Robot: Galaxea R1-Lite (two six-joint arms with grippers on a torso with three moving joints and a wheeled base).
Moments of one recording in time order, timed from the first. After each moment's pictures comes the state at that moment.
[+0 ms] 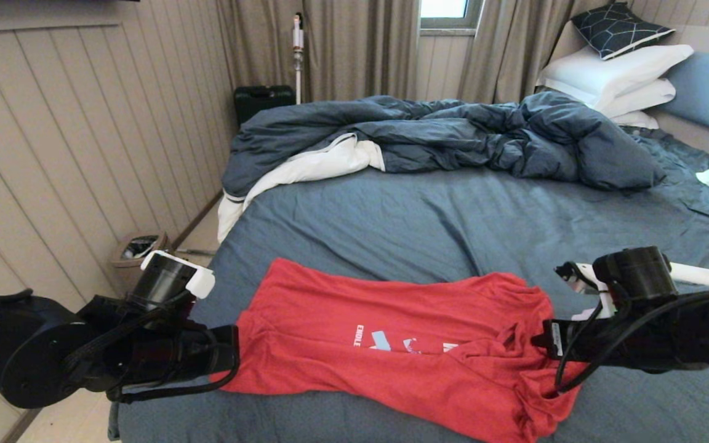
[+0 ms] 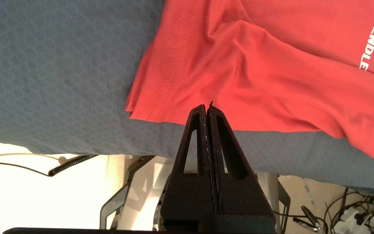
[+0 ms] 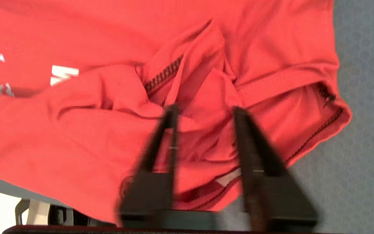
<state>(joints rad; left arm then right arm) -0.50 1.71 -0.70 -0.09 0.09 -0.56 0.07 1.71 -0.67 -0.17 0.05 0.15</state>
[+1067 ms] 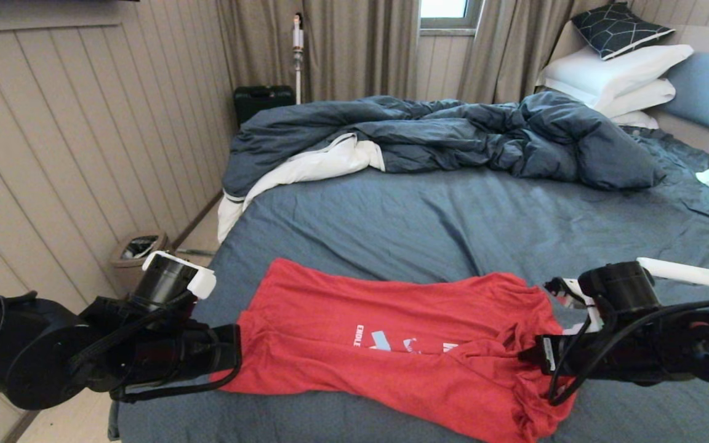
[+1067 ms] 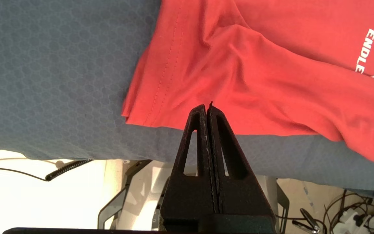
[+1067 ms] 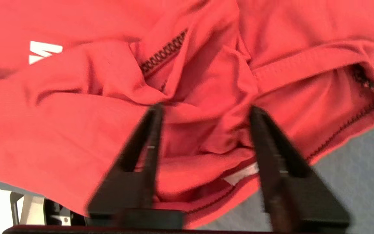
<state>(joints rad) -0.50 1.72 -0.69 -0.13 0.08 -0.56 0.09 1.76 -0.63 -0.21 0.05 0.15</state>
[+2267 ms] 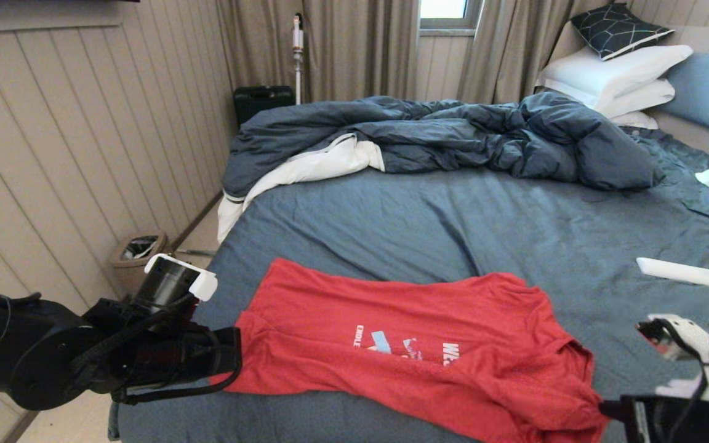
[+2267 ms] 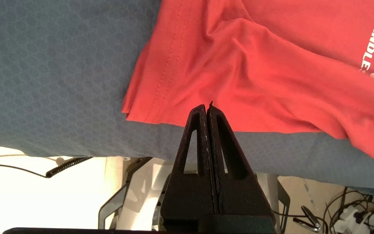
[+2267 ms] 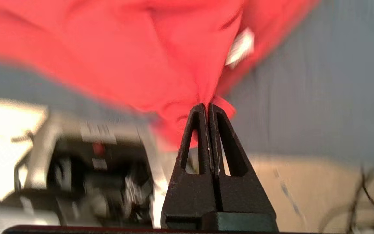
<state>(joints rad) -0.50 1.73 -0.69 -0.13 0.08 -0.56 0.09 1.22 -0.37 0.00 0.05 0.13</state>
